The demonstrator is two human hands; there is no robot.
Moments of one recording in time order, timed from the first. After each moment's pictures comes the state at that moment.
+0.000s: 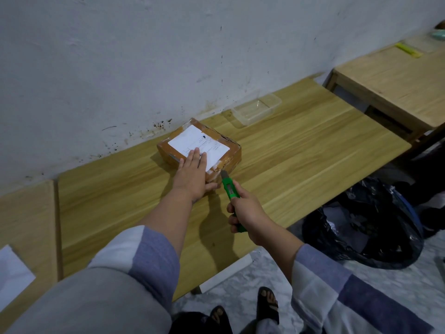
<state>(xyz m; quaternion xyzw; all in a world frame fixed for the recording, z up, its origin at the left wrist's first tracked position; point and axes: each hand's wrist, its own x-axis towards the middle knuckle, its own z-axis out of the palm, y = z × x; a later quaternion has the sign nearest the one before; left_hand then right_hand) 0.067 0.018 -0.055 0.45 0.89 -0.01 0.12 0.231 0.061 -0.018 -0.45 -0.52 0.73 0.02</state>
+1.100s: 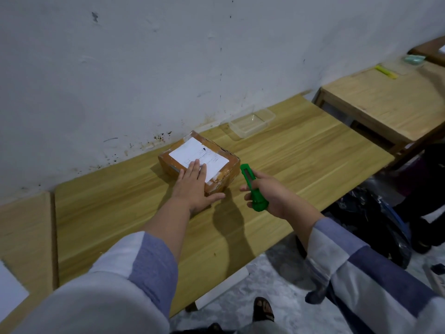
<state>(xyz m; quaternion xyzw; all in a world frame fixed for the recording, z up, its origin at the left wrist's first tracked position) 0.064 0.009 -0.055 0.47 0.88 0.00 0.13 0.227 0.119 0.012 -0.45 -0.53 0.72 0.04</state>
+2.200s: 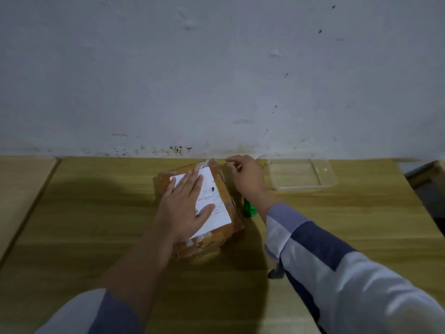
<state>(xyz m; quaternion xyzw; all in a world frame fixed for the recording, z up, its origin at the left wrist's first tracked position) 0.017 0.071 -0.079 0.29 0.95 0.06 0.02 0.006 0.265 -0.054 -0.17 -0.89 0.41 0.06</state>
